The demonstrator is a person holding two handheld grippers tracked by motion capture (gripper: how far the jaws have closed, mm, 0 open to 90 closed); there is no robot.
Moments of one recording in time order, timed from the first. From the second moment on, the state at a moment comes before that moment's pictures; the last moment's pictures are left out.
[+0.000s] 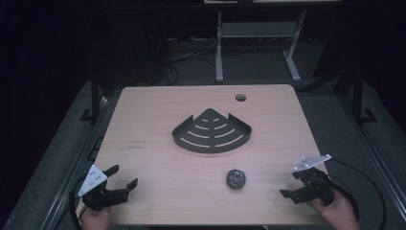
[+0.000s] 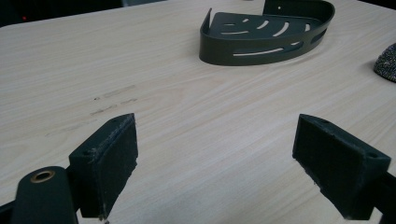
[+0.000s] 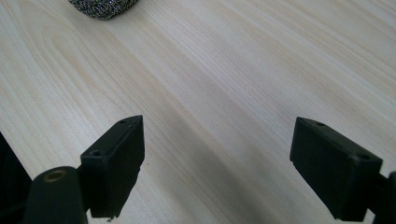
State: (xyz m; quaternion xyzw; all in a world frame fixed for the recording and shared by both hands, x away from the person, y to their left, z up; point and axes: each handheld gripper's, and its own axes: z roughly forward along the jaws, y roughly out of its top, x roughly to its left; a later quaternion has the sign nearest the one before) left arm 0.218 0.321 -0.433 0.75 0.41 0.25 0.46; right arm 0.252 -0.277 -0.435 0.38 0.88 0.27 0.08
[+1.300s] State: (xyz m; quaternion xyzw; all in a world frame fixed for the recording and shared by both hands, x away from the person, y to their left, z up) left arm 0.216 0.318 -0.433 0.75 0.40 0.25 0.46; right arm 0.258 -0.240 -0.427 0.34 0.90 0.26 0.05
